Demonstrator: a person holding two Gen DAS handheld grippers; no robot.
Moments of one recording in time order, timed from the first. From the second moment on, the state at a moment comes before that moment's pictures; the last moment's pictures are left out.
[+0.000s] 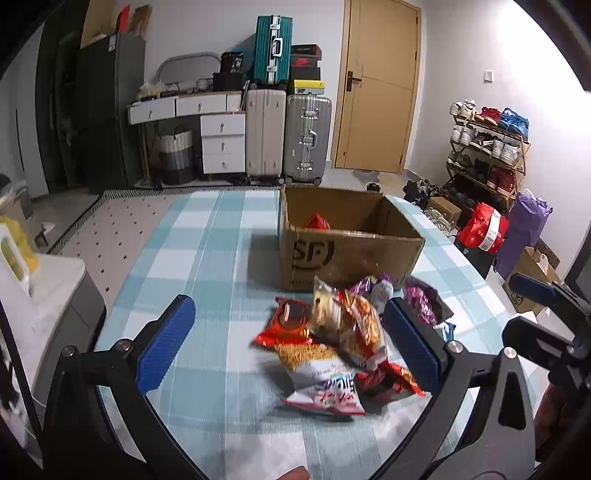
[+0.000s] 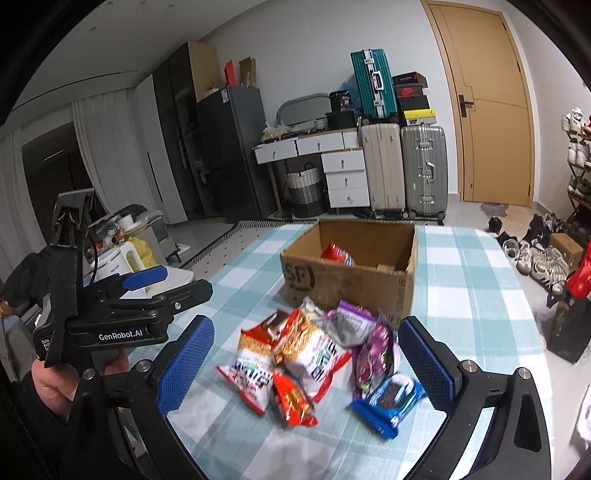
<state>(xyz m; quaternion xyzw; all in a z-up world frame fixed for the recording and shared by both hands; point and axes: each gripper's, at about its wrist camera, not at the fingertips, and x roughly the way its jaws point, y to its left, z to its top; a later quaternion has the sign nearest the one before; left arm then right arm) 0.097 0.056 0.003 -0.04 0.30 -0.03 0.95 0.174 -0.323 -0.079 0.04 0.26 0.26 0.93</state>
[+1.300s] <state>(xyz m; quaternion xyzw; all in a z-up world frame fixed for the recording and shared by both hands) 0.099 0.086 -0.116 -0.07 0.34 -0.03 0.94 0.211 -0.265 -0.200 0.03 0.37 0.29 0.88</state>
